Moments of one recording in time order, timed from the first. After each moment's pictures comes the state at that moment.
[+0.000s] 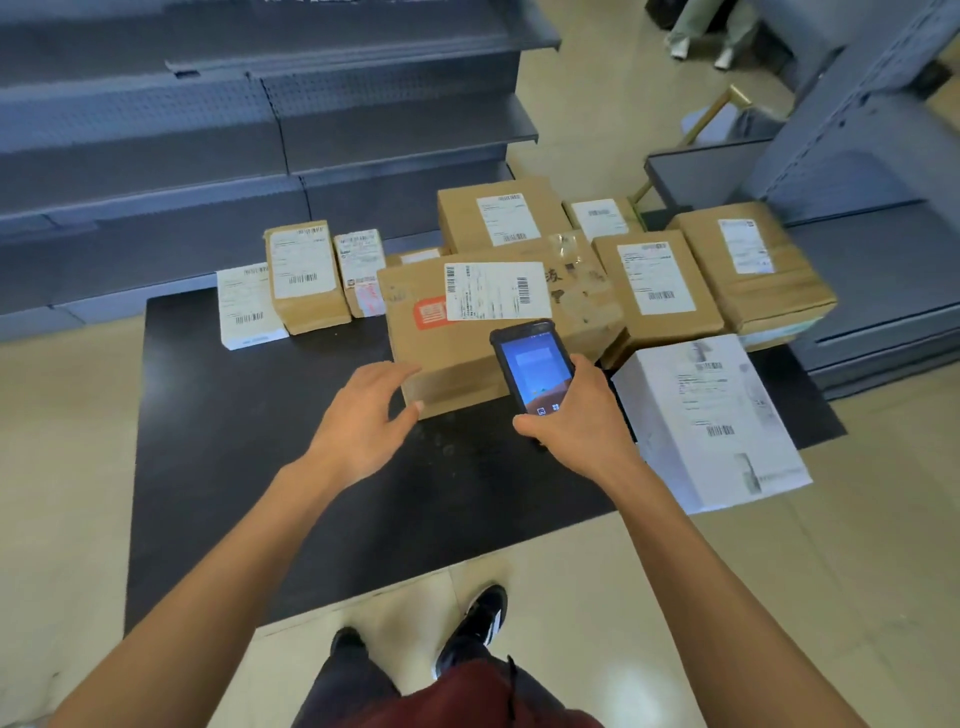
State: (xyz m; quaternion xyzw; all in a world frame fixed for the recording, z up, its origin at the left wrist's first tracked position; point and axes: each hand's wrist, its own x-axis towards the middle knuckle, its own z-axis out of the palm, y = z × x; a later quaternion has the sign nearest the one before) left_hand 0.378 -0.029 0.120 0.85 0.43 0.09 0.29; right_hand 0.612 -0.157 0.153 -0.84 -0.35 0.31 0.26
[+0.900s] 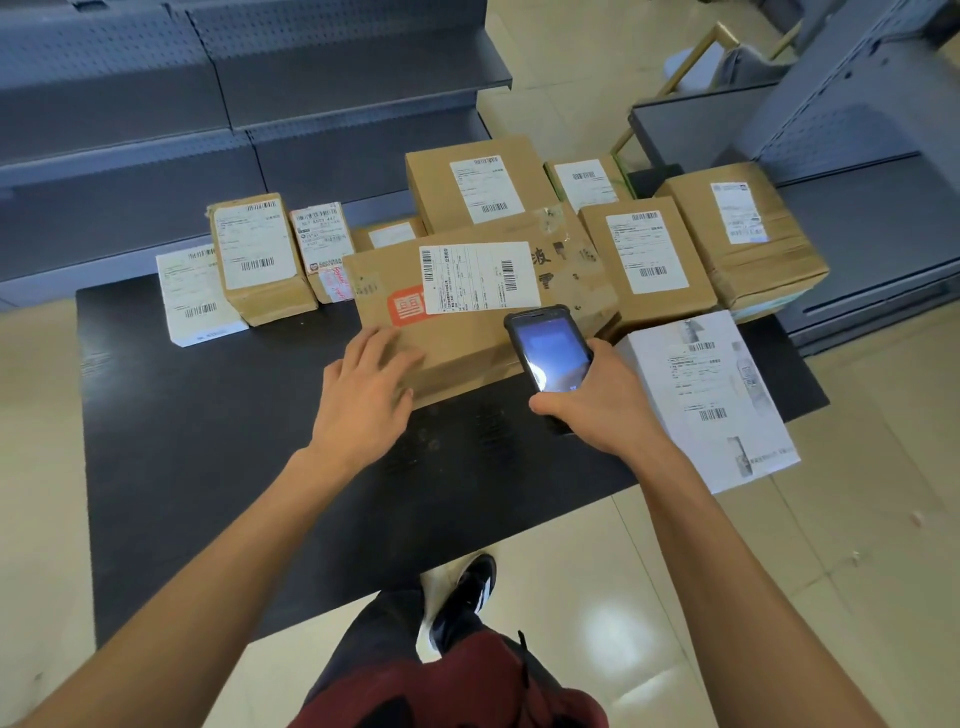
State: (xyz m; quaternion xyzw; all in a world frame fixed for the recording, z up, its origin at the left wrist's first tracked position) left_hand 0.412 0.005 0.086 0.90 0.39 0.05 0.19; right_hand 0.648 -0.140 0.160 -0.86 -0.32 0.32 0.23
